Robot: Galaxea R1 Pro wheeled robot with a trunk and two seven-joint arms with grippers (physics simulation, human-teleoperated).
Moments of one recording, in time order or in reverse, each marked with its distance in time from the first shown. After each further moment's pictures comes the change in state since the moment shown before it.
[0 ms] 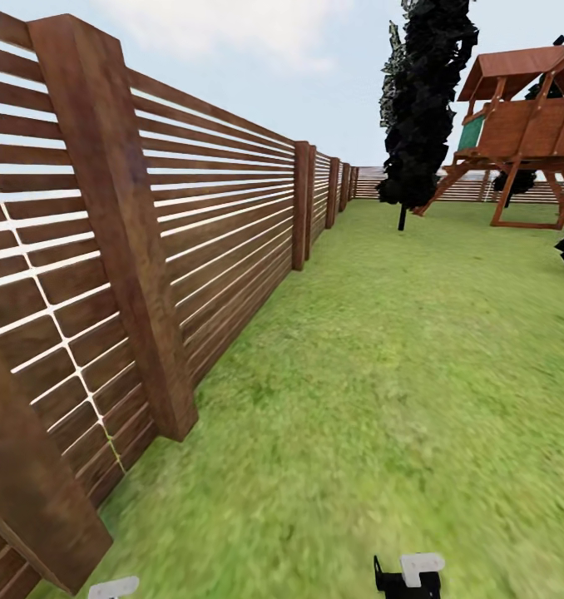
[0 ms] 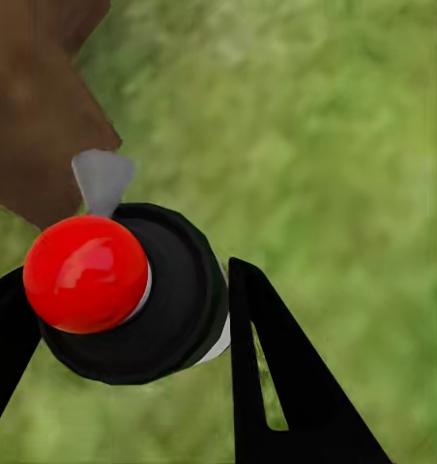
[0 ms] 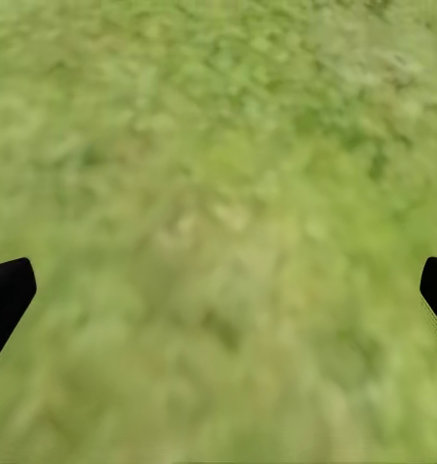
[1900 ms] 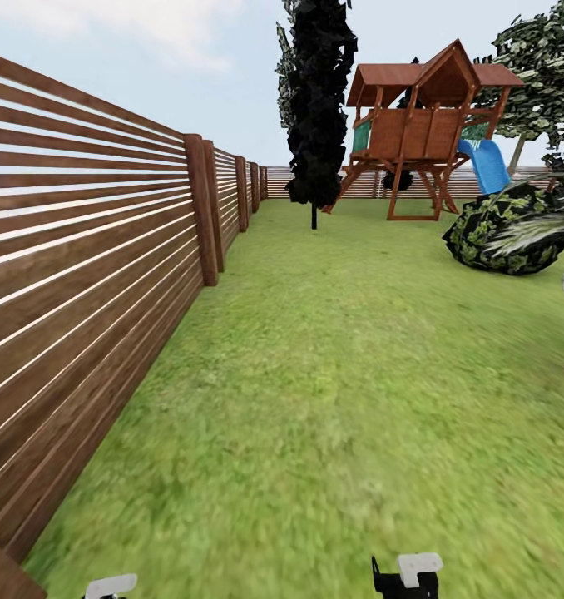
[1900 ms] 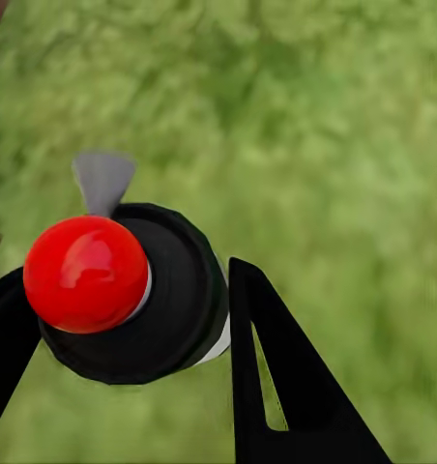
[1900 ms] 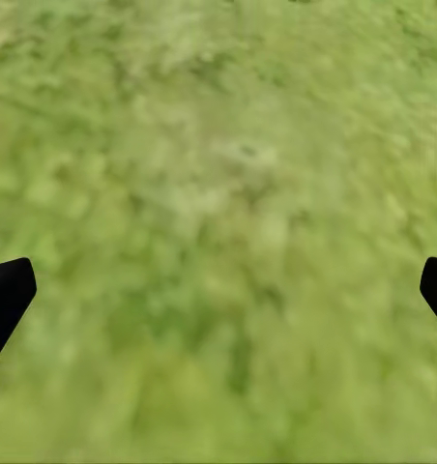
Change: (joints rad) left arm 0.000 0.008 -0.002 -0.014 -0.009 0.000 0.000; right arm 0.000 0.005 0.001 0.001 0.000 0.003 0.003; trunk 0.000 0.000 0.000
